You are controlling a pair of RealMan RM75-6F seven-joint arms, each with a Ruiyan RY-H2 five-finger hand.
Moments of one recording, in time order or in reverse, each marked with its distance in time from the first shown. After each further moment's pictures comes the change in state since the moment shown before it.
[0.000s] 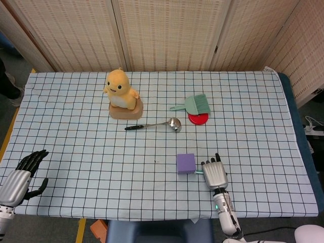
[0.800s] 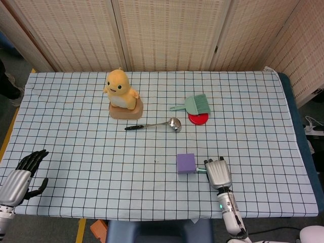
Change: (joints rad) left arm -0.001 0.001 -0.002 -0.009 -0.005 -0.004 0.018; right arm -0.014 0.052 0.001 -0.011 -0.076 0.026 0.089
